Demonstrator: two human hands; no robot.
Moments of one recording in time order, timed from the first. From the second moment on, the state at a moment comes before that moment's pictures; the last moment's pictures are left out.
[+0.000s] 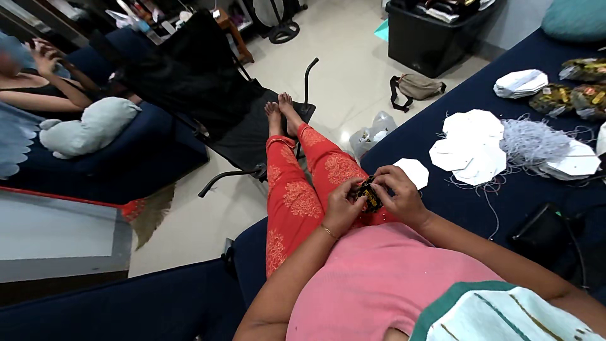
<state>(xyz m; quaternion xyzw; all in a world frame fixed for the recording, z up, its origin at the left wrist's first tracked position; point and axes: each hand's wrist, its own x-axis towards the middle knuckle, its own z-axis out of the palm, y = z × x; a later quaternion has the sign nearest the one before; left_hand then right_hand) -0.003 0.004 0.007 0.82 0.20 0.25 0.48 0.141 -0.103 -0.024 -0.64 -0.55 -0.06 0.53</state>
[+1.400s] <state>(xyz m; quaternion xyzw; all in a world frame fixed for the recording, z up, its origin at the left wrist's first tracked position) -0.002 0.009 0.013 0.76 0.25 0.13 0.59 0.143 -0.104 -0.031 -0.64 -0.59 -0.14 0.47</state>
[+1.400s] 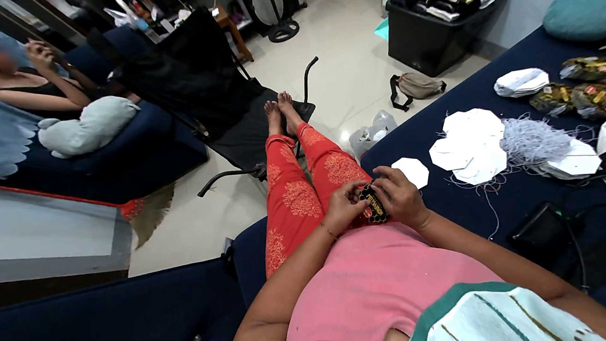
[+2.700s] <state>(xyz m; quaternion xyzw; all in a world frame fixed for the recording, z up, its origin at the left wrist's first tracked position) -0.002 0.012 0.016 0.74 0.24 0.10 0.62 0.144 -0.107 -0.028 -0.64 -0.63 -0.11 0.42</state>
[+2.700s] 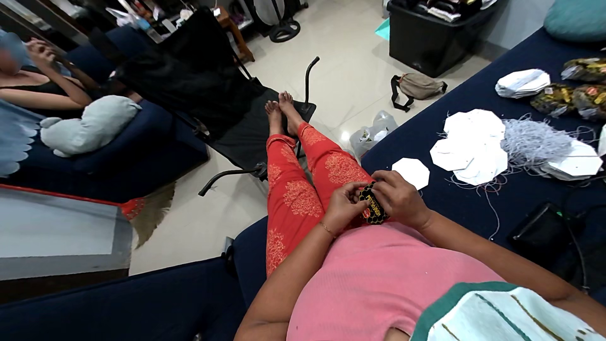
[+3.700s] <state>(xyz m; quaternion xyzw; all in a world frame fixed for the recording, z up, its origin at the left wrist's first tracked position) -0.006 0.014 0.004 0.77 0.18 0.18 0.58 0.147 -0.111 -0.027 -0.62 -0.62 -0.03 0.48</state>
